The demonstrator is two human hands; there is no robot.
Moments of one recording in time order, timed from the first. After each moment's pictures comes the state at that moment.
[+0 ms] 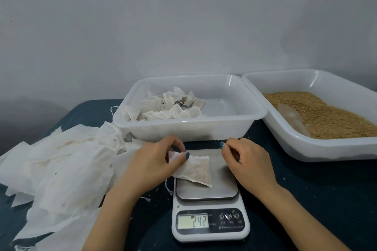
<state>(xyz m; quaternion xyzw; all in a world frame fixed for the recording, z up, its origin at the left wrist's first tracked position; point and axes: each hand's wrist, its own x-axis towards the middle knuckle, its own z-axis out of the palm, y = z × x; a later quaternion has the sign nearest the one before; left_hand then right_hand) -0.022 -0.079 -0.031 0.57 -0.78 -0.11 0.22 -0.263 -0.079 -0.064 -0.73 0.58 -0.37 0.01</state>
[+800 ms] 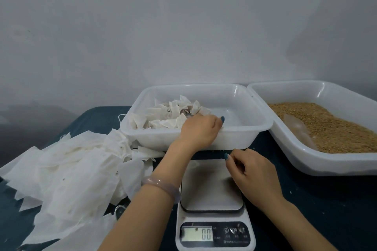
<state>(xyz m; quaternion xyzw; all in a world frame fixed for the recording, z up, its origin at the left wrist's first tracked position) -0.115 -0.161 0.010 0.57 -0.80 -0.08 0.18 -0.262 -0.079 -0.065 -0.73 0.57 -0.38 -0.01</state>
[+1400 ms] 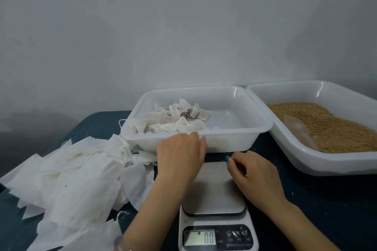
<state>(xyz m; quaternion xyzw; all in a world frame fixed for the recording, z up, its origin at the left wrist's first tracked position) -0.087 -0.094 -0.002 0.64 -0.72 0.19 0.20 -0.264 -0.079 -0.064 -0.73 0.57 -0.36 -0.01</state>
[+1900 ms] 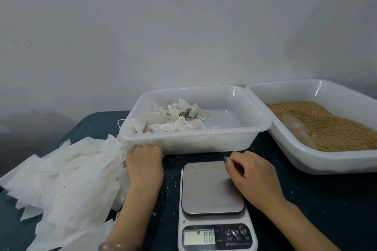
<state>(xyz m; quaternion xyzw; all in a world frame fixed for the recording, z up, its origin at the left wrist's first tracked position) -0.023 -0.109 -0.035 0.76 -0.63 0.16 0.02 -0.262 -0.078 -0.064 -0.73 0.58 -0.36 -0.01</state>
